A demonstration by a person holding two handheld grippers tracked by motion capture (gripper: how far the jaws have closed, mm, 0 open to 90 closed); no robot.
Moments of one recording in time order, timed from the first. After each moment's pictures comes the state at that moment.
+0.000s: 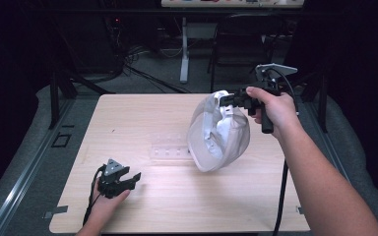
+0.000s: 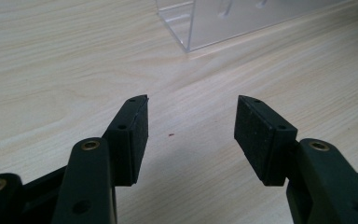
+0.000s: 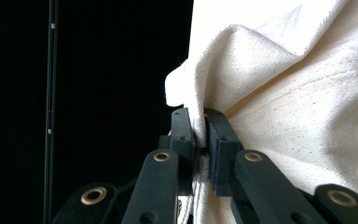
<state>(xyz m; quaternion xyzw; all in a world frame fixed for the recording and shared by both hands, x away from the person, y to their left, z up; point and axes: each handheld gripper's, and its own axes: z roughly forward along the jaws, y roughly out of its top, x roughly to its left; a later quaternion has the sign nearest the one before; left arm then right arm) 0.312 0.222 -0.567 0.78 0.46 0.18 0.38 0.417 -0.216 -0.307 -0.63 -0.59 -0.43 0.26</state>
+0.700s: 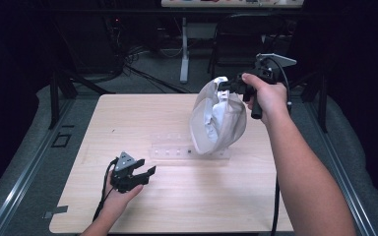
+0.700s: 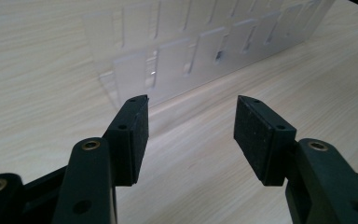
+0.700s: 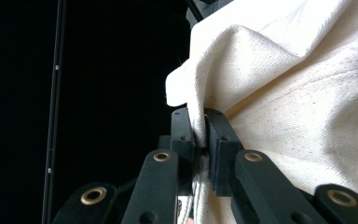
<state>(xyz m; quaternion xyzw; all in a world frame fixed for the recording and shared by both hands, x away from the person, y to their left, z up) 0.317 0.177 -0.536 0.78 0.41 0.17 0.44 0.447 -0.212 -0.302 -0.66 -0.55 -0.46 0.23</state>
